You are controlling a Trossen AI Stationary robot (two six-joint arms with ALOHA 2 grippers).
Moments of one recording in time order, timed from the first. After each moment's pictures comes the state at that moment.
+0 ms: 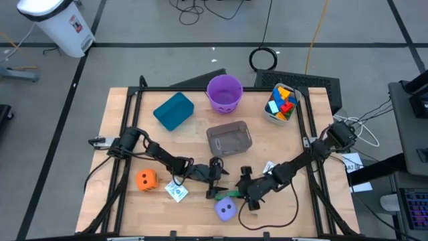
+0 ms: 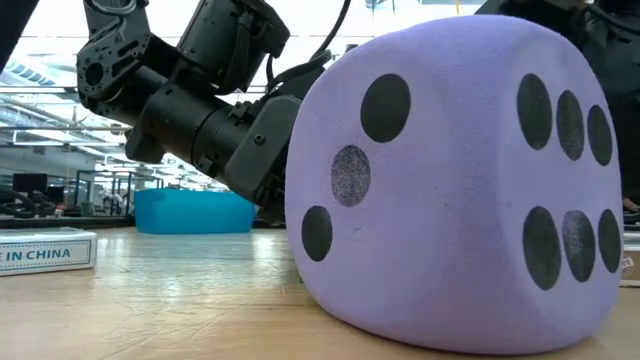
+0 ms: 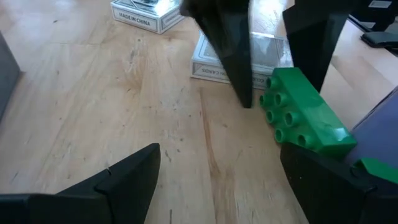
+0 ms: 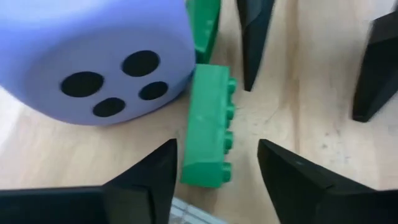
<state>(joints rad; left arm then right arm) -0.29 2.12 0.93 0.76 -0.11 -0.16 0.54 1.75 0.81 0.12 0.23 0.30</state>
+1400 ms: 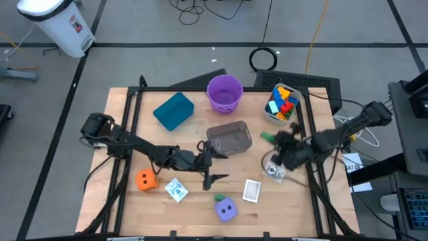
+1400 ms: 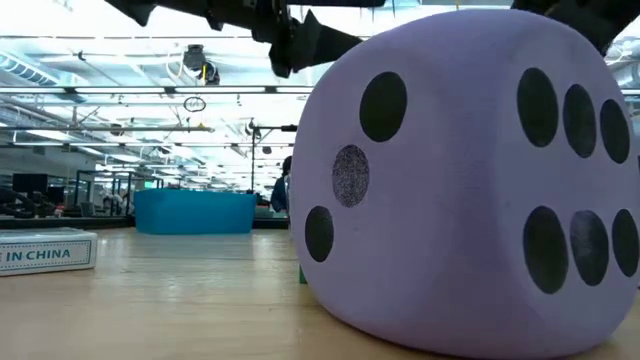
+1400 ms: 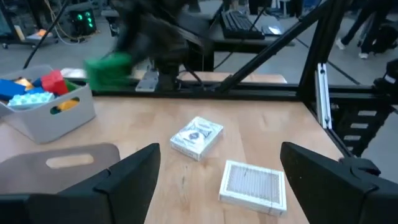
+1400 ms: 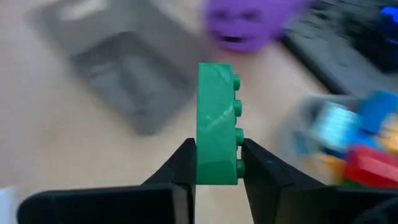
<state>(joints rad) -0.30 1.68 0.93 0.55 -0.27 -0.09 0.47 0.99 0.81 -0.98 0.77 0.81</state>
